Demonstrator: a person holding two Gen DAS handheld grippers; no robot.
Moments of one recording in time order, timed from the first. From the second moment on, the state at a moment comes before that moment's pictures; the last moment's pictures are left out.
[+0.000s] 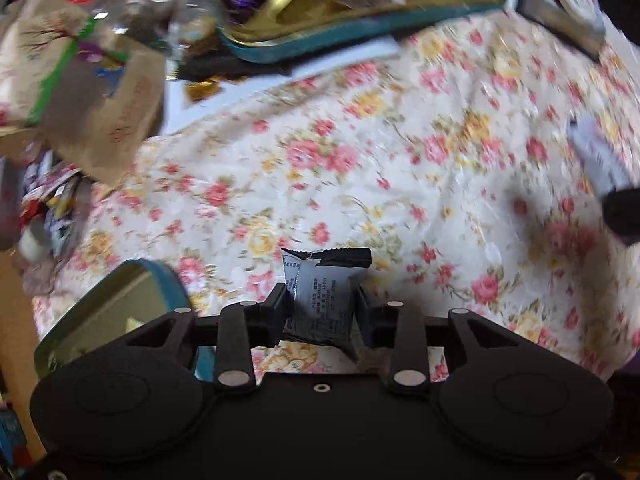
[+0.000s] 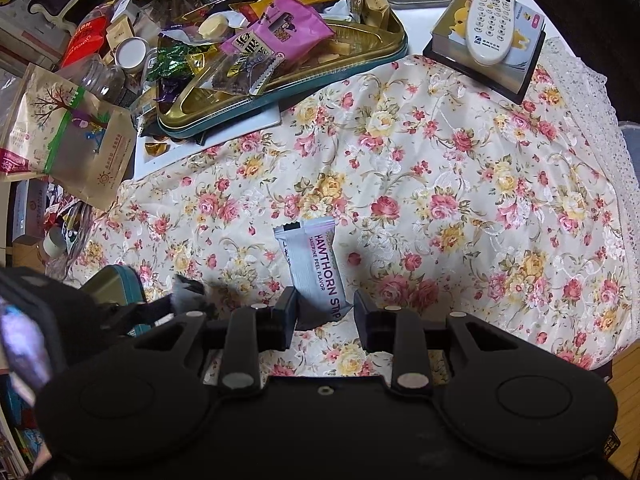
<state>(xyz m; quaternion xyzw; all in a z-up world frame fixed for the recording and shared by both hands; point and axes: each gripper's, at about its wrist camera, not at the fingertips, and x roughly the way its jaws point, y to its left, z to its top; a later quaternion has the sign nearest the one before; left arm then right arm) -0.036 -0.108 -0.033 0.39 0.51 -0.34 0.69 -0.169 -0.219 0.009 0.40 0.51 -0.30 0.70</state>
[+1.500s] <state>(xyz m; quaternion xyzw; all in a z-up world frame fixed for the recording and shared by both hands) 0.120 0.152 0.038 0.04 0.58 0.03 0.81 -0.004 -0.023 0.021 0.27 0.51 -0.09 0.81</state>
